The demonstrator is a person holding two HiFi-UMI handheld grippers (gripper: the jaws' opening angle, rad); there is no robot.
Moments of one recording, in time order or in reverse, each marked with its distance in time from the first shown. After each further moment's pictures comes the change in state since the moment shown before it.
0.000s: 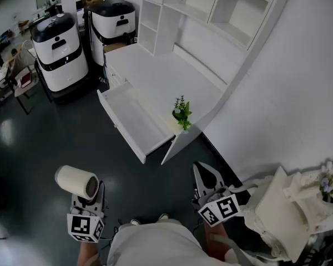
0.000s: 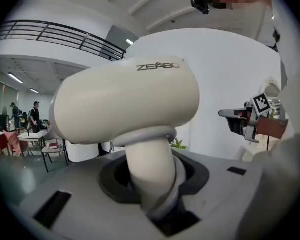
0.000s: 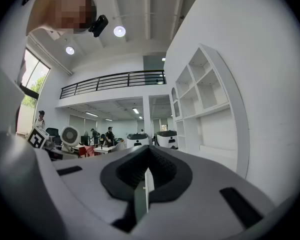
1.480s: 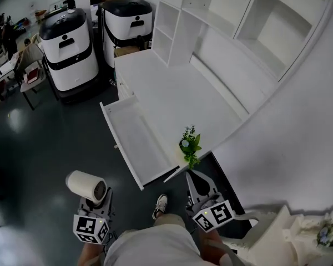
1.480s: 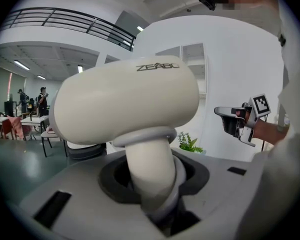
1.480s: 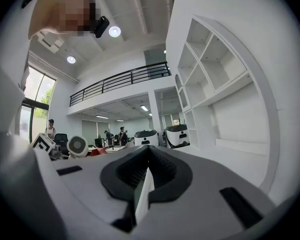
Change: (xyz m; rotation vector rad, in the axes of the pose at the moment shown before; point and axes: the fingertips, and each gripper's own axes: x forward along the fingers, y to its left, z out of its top) left arm 0.170 0.010 -0.029 -0.123 0.106 0.064; right arm 0.162 -0.098 -0.033 0.070 0.043 0.178
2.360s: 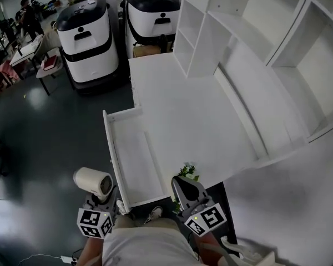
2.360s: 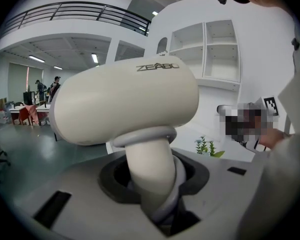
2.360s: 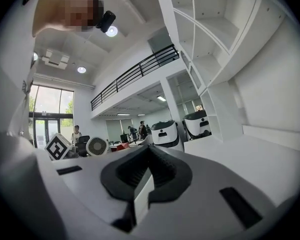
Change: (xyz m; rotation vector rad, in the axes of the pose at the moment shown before) left arm 0.176 -0.013 0.021 -0.121 0.148 0.178; right arm 0.137 -0.119 -0.012 0.083 0.112 0.308
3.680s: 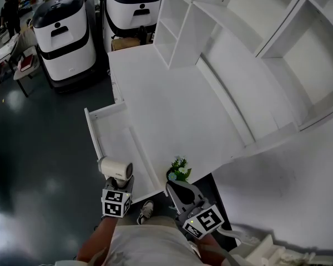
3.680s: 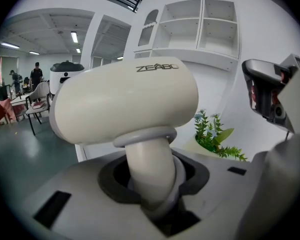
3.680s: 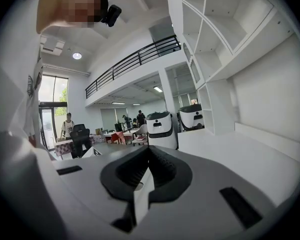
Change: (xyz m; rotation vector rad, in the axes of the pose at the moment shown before) left arm 0.124 -0.039 -0.077 0.044 0.194 -0.189; right arm -0.006 0.019 -0.021 -0.042 0.133 -0.076
